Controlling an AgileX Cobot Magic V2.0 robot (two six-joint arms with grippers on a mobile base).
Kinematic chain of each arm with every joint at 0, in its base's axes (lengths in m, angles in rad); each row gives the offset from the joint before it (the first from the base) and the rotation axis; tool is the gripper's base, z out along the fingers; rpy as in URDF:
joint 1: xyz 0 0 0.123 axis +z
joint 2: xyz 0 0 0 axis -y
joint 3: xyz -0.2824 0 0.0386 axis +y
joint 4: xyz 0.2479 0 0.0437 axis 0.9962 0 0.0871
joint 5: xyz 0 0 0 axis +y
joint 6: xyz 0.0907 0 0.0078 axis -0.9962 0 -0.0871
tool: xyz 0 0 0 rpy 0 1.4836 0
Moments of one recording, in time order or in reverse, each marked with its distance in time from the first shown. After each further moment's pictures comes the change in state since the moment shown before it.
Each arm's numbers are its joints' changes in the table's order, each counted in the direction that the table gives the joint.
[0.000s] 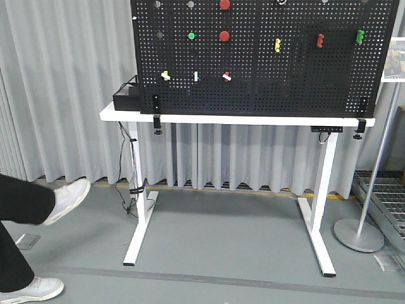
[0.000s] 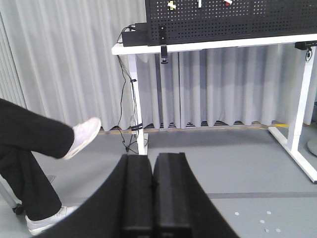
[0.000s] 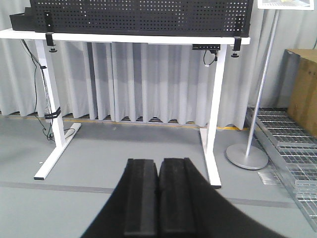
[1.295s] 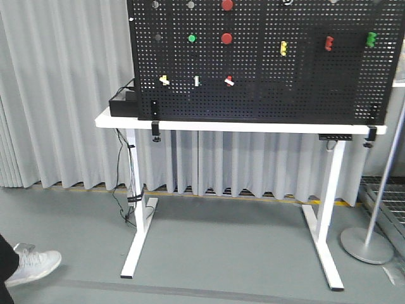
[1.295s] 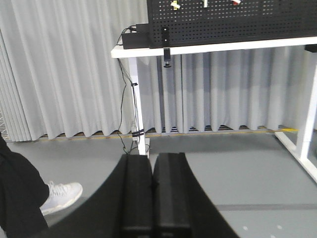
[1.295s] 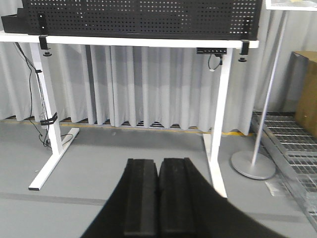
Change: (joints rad) left arm 0.000 0.000 0.000 0.000 0.000 0.000; right arm 0.000 0.000 0.000 0.000 0.000 0.000
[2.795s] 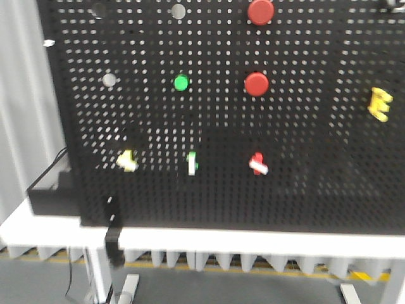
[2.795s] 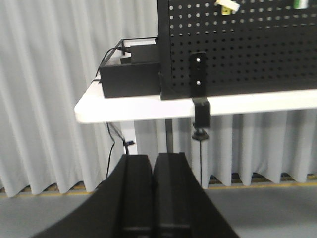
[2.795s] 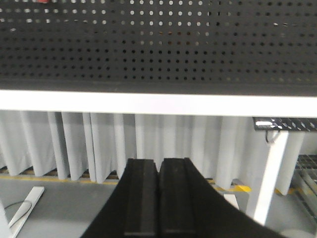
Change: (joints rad) left arm 0.000 0.000 0.000 0.000 0.000 0.000; right arm 0.000 0.000 0.000 0.000 0.000 0.000
